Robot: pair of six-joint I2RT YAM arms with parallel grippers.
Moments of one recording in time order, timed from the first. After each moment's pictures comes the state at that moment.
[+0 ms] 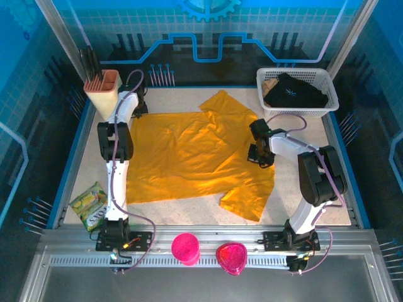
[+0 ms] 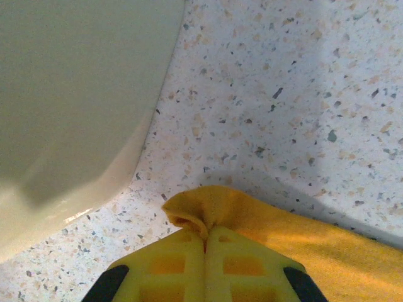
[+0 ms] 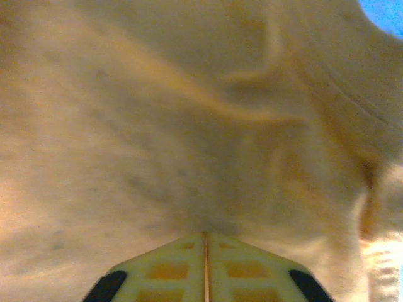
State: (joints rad) left arm 0.05 2.60 2.40 -1.05 -0.32 -0.30; right arm 0.28 1.73 1.04 -0.69 0.08 0.61
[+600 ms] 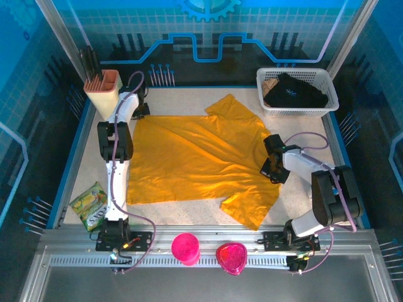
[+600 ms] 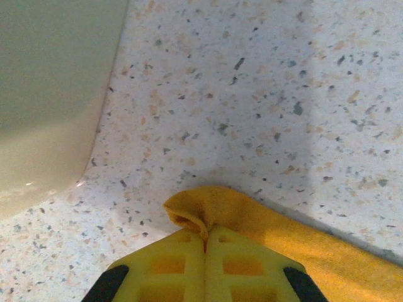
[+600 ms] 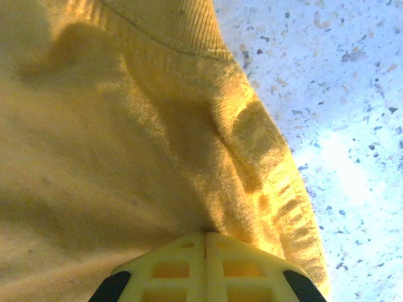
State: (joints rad) left arm 0.05 2.59 2.36 -1.03 -0.24 -0.29; right arm 0.20 1.50 0.78 -0.70 0.13 0.80
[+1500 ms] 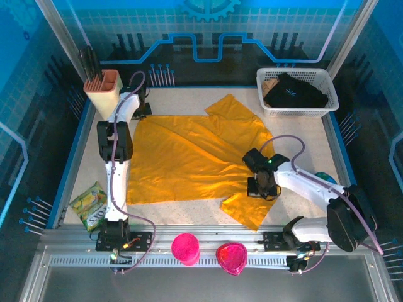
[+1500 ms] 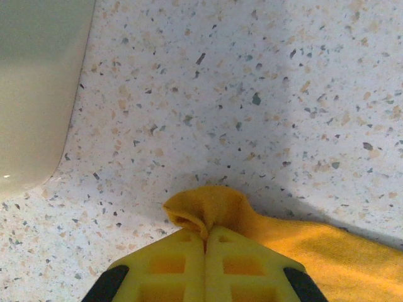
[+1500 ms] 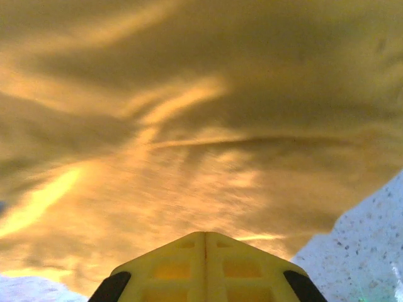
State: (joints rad) left arm 0.04 2.55 2.29 -0.98 -0.21 -0.29; right arm 0.58 1.31 0.76 -1.00 0.00 0.72
